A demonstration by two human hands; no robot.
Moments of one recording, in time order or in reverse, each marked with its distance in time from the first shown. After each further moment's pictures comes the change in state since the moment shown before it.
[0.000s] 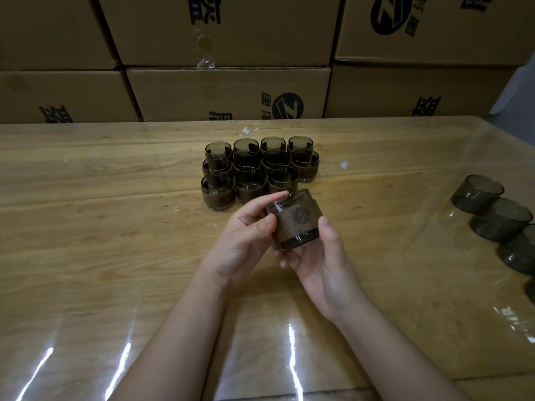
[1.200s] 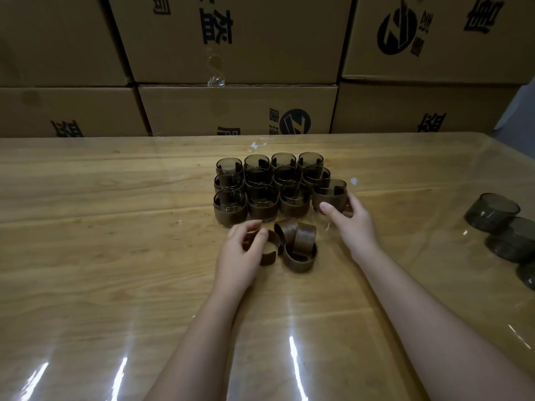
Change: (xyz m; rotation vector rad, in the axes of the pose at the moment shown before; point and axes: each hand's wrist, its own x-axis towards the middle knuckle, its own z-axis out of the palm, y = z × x) left_hand 0.006 -0.028 -0.062 0.948 0.630 -0.079; right_hand 0.105 -0.002 -0.104 -0.898 0.549 0.017
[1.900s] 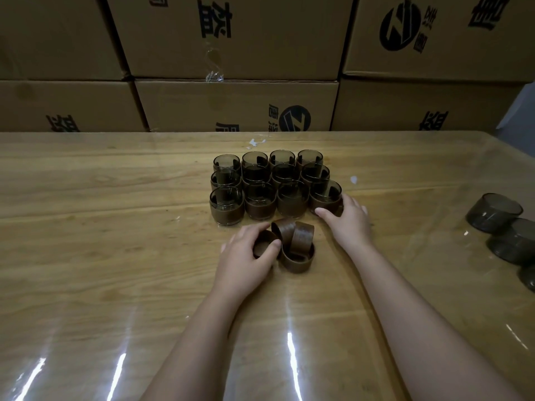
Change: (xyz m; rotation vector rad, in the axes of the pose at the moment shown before) left_hand -0.005 0.001 0.005 0.323 -0.114 0.142; right_hand 0.016 0.003 0.008 -0.508 0.059 -0.102
